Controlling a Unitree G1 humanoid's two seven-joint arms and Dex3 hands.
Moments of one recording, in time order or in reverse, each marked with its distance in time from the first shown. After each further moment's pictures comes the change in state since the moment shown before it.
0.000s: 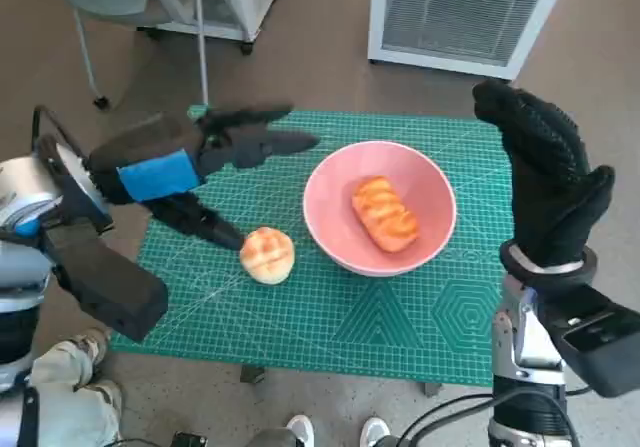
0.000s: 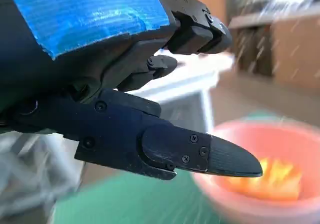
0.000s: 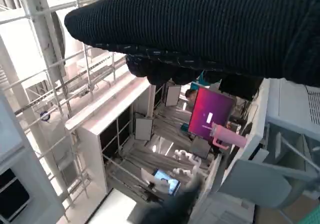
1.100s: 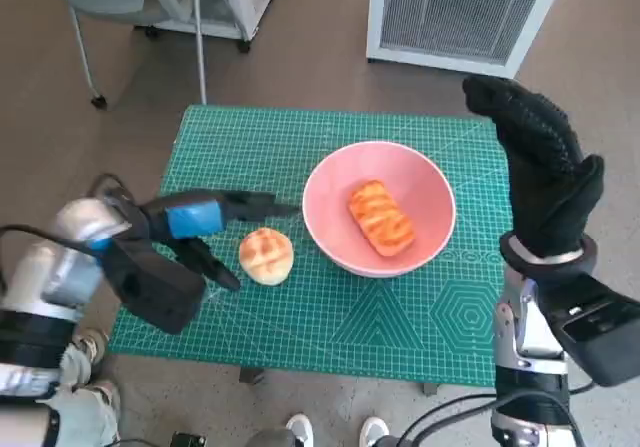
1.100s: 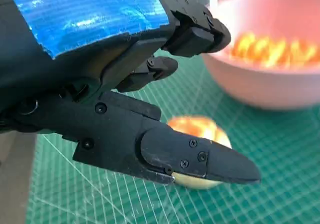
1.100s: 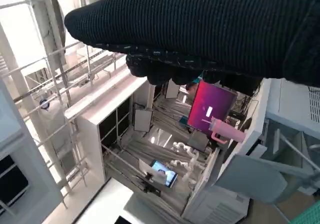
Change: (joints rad) left arm 0.028 -0.118 -0.210 0.338 0.170 -0.075 0.031; right arm -0.032 -0.023 0.000 0.029 0.001 -0.014 0.037
